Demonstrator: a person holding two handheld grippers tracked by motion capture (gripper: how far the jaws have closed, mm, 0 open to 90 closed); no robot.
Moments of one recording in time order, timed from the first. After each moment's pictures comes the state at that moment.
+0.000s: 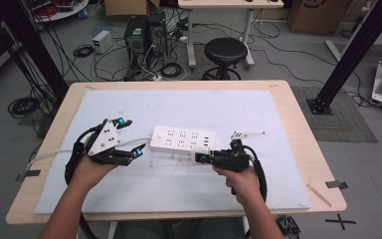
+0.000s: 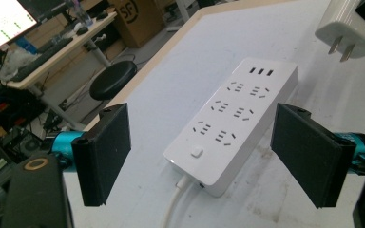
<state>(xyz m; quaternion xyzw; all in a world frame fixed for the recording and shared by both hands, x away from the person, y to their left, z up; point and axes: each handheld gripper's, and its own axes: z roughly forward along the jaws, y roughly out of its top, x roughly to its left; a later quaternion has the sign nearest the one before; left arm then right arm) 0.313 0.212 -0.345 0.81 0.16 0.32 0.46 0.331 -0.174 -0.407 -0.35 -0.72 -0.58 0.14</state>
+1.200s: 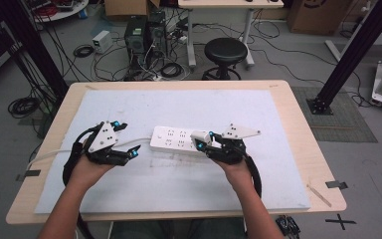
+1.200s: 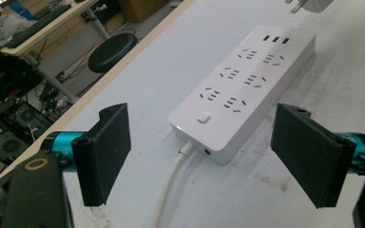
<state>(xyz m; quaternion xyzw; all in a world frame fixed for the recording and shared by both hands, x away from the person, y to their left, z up) 0.321 0.224 -0.361 0.82 0.19 0.31 0.44 0.345 -0.157 -0.397 -0.28 -0.77 -0.56 -0.14</state>
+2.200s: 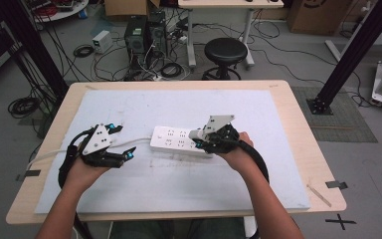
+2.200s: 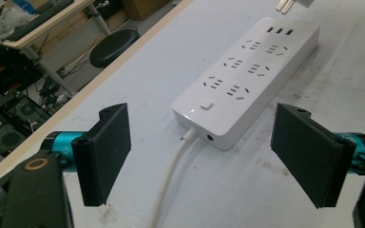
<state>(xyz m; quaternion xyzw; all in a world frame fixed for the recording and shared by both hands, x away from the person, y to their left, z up) 0.318 0.238 -0.369 0.82 0.20 0.30 0.44 0.370 -0.133 -0.362 -0.15 -0.89 -0.37 -0.20</state>
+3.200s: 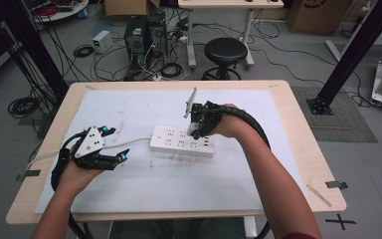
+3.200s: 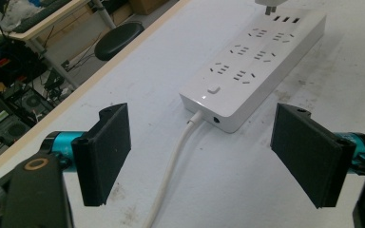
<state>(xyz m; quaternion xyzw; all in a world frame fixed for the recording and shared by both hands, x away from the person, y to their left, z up) 0.312 0.253 -0.372 0.82 0.21 0.31 0.44 0.438 -0.084 -0.330 -0.04 -0.98 -0.15 -0.09</state>
